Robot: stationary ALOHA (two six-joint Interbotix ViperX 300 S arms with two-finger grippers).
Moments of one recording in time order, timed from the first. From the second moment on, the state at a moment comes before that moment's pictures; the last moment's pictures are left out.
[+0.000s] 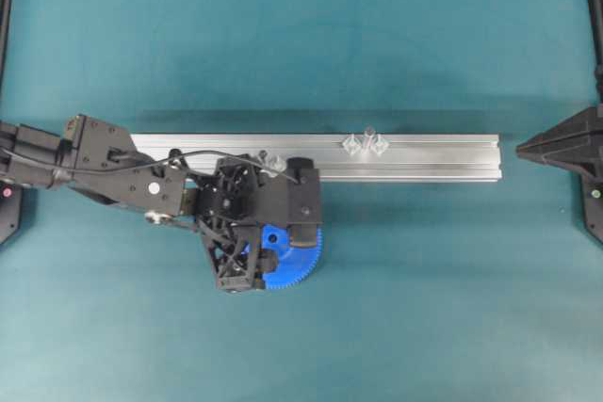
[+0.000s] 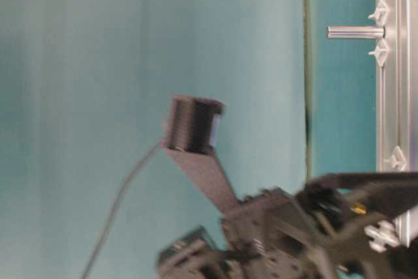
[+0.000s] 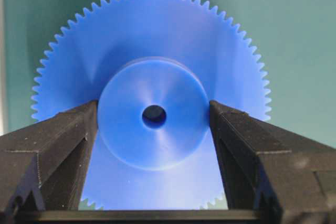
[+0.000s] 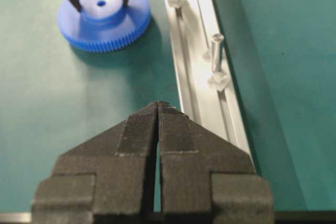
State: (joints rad) left arm -0.12 0.13 0.48 0.02 0.26 -0.17; right arm -0.05 -1.18 1.22 0.03 0.38 0.11
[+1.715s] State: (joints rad) left arm 0.08 0.25 0.10 0.02 0.32 0.28; right arm -0.06 -1.23 1.24 0.03 0.39 0.11
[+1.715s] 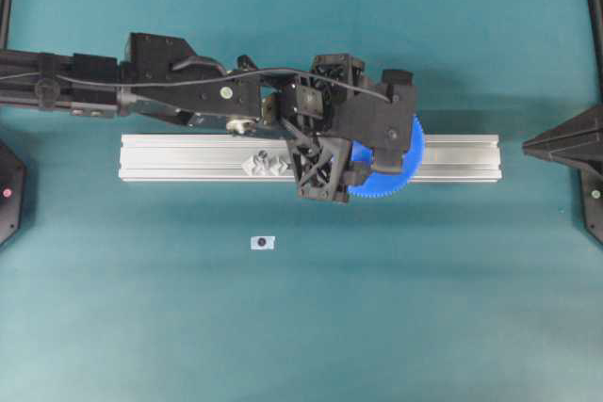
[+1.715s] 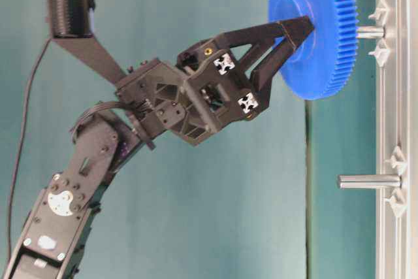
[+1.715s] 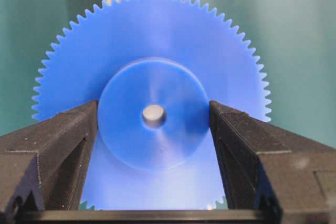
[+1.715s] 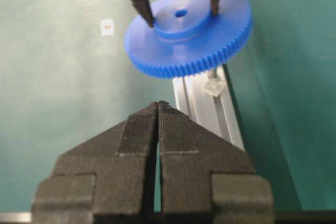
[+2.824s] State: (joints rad) left arm 0.14 0.31 0.07 0.02 0.35 0.33; right arm -0.08 -1.25 1.24 0.03 0.40 0.11
